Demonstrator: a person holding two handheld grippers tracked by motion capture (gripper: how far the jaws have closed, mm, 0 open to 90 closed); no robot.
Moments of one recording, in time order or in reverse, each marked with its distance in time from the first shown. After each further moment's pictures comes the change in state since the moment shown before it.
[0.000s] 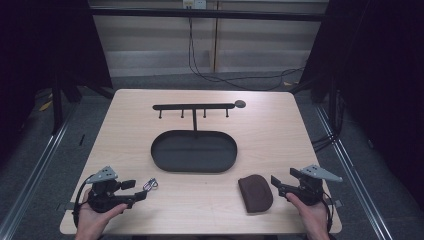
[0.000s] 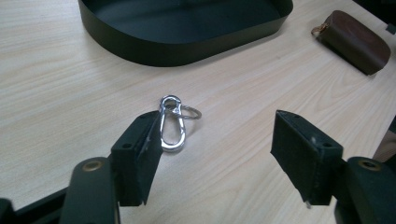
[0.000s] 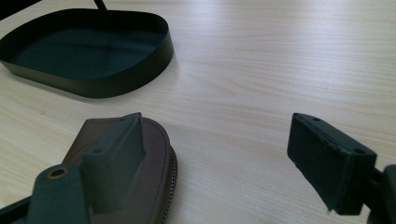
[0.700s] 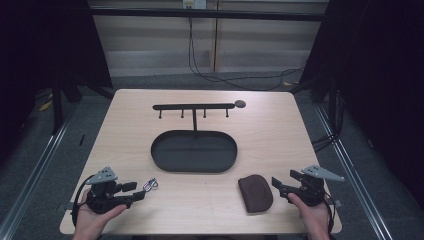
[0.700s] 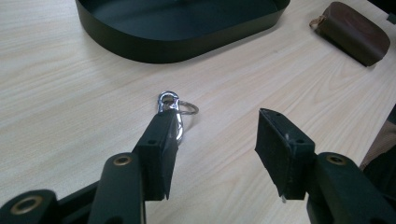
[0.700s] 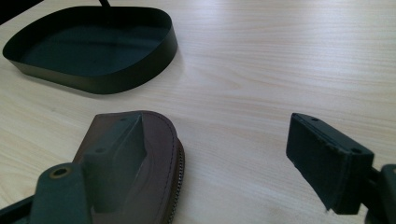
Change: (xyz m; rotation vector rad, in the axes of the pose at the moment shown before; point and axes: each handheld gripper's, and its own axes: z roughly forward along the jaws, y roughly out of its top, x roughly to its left) left arm -0.004 0.002 -0.005 0.020 0.004 0.034; right arm 0.000 0.001 -0.005 0.030 0.020 0.031
